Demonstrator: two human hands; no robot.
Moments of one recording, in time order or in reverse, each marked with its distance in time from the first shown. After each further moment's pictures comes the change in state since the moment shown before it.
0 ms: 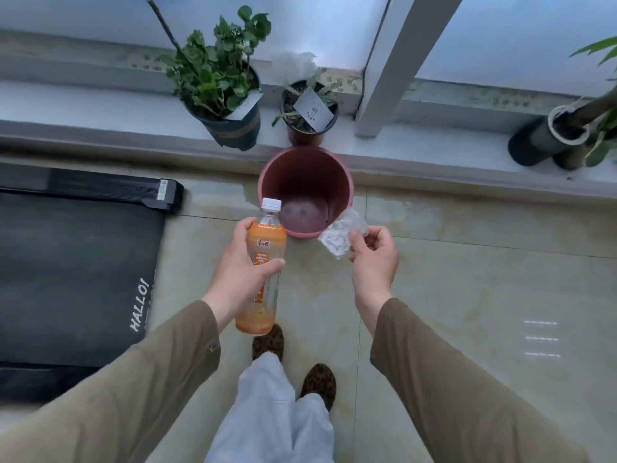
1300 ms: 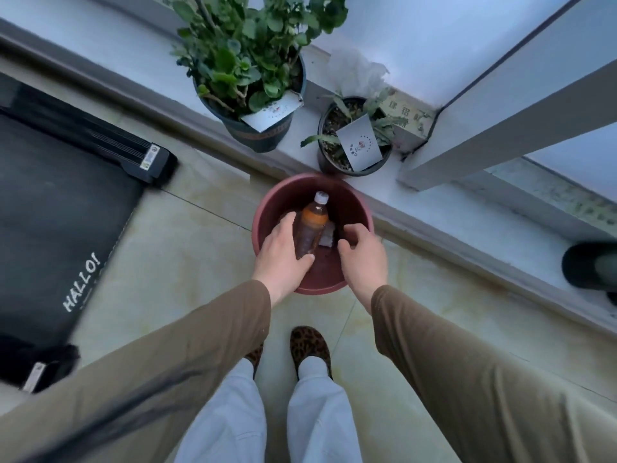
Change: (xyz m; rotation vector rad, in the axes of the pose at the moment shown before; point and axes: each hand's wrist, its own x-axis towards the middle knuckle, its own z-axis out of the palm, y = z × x) left_hand 0.176 0.016 0.093 0.139 0.052 -0.077; right_hand 0.174 -0.004 0.097 -0.942 -0.503 -0.219
